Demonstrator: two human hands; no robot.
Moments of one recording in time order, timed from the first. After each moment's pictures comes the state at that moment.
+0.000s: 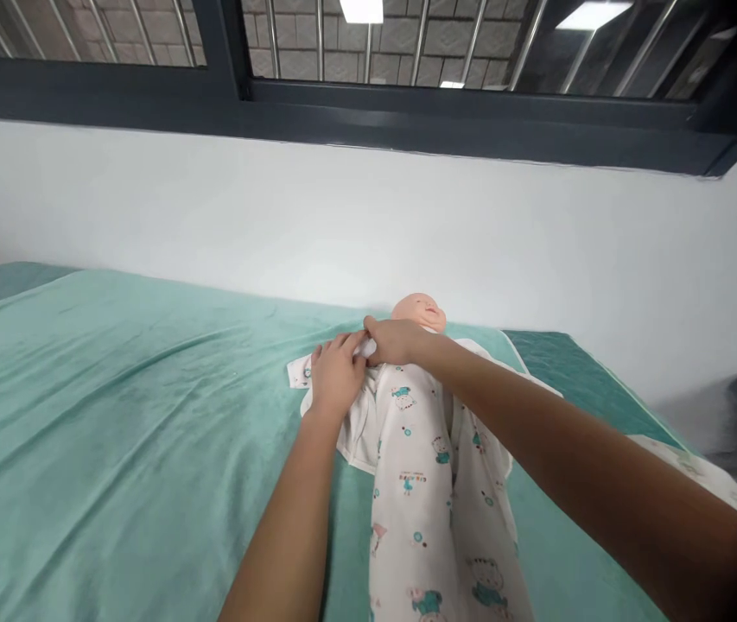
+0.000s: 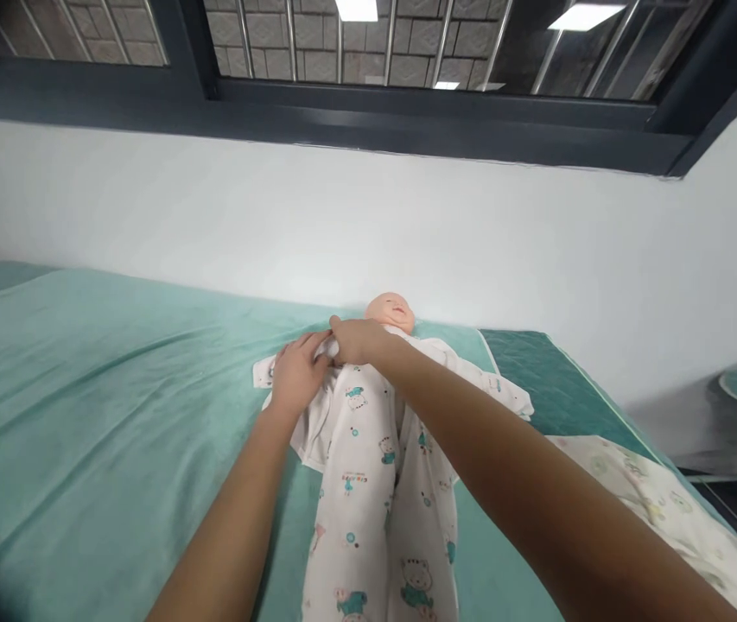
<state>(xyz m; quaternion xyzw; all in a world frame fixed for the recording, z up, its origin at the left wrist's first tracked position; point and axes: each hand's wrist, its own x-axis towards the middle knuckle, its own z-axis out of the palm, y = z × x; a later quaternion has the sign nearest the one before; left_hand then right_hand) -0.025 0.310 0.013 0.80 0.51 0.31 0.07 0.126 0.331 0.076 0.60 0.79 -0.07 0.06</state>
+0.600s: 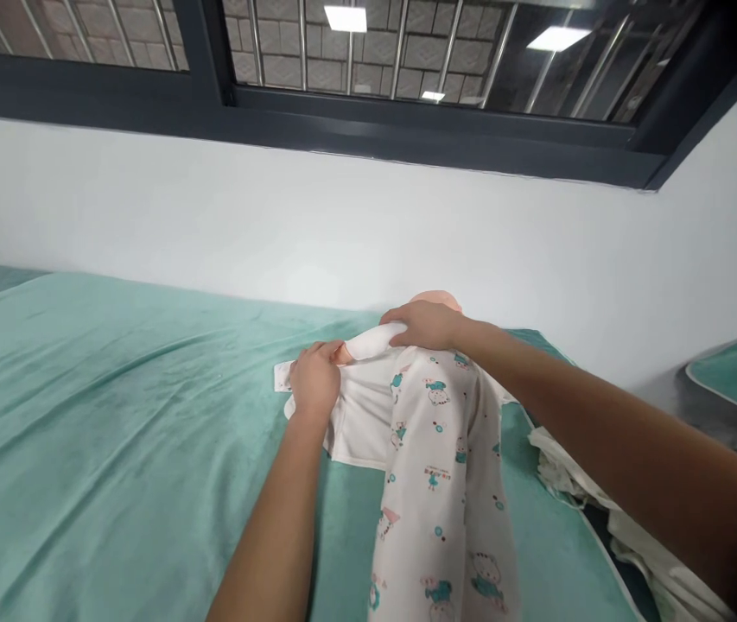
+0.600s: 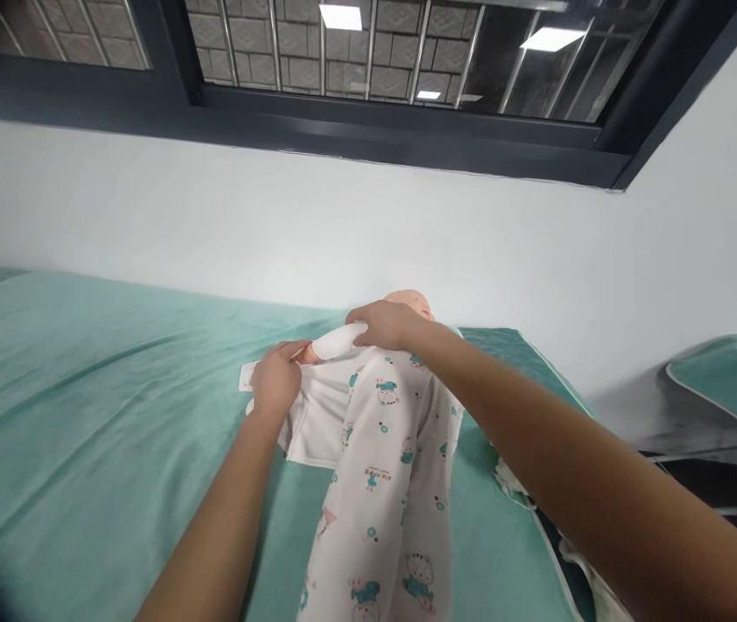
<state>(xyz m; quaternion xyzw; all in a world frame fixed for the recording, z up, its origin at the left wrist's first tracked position) -0.033 0.308 0.006 0.75 0.57 0.33 0.09 0.198 0.300 0.110 0.61 0.79 -0.06 -0.05</state>
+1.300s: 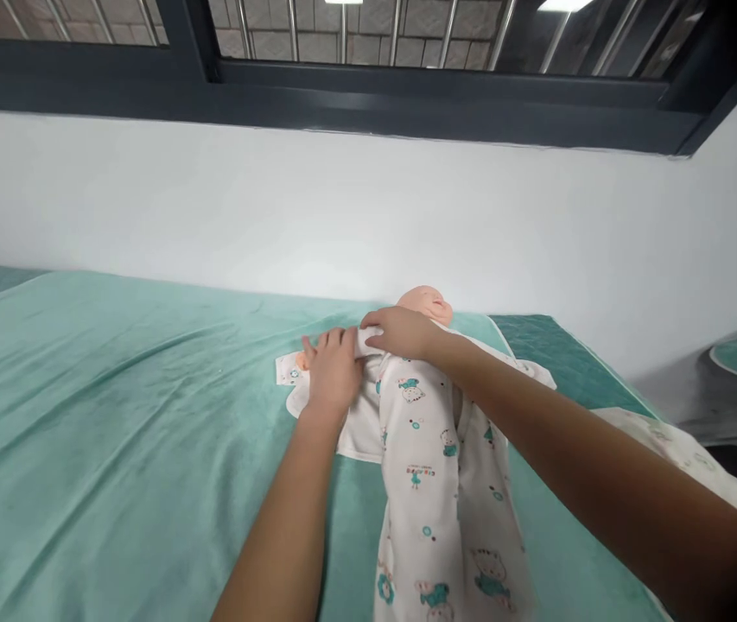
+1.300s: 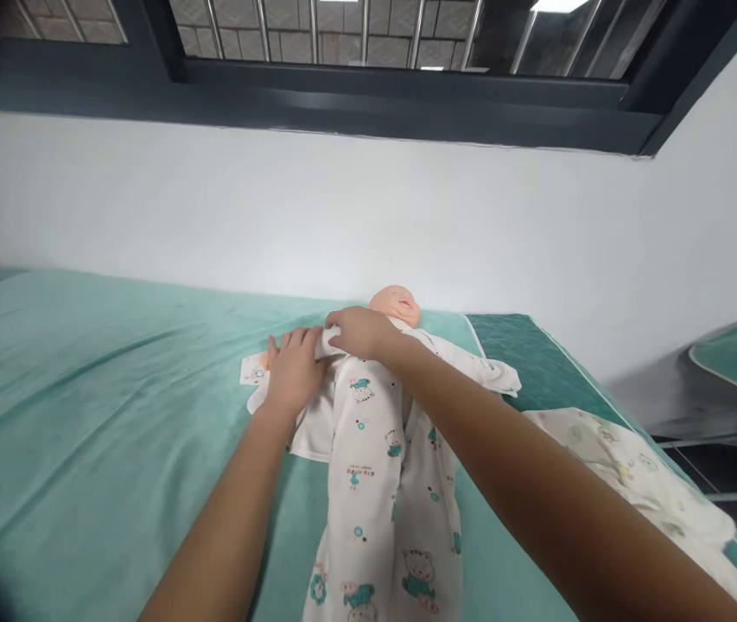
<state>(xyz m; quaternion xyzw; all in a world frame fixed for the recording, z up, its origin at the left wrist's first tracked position) -0.009 0.301 0.005 0.82 0.52 0.25 -0.02 0.152 0.299 0.080 0.62 0.77 -0.11 -0.10</state>
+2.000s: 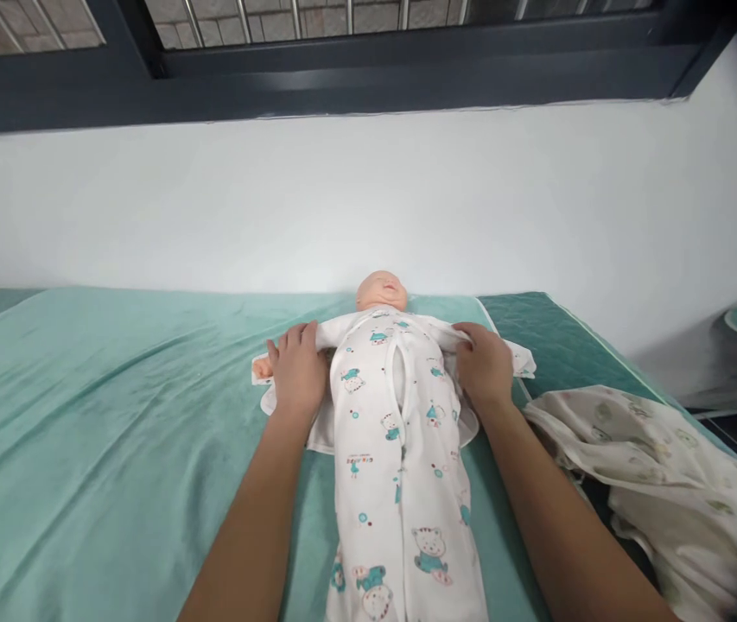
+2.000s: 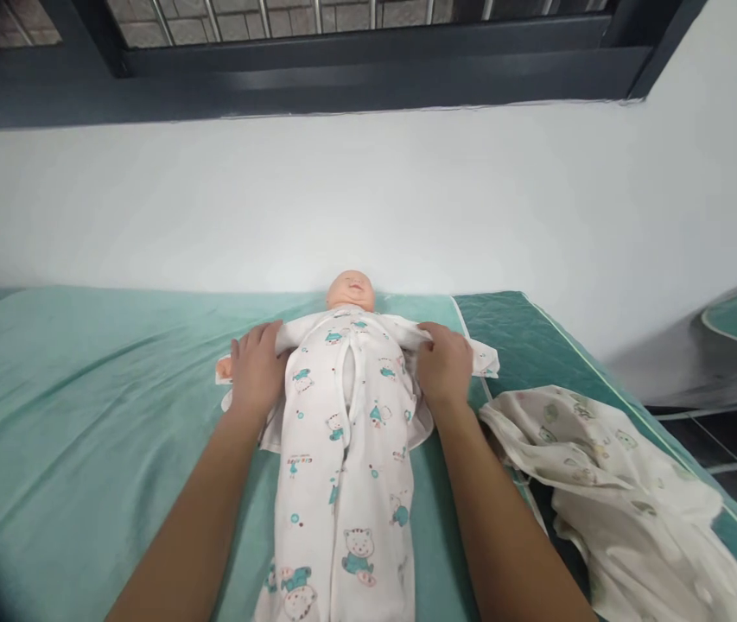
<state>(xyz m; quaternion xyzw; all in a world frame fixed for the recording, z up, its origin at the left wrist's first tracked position) -0.006 0.291 0.011 0.78 0.56 0.29 -0.02 0.269 0.211 -0.027 0.77 0.48 0.10 -0.40</state>
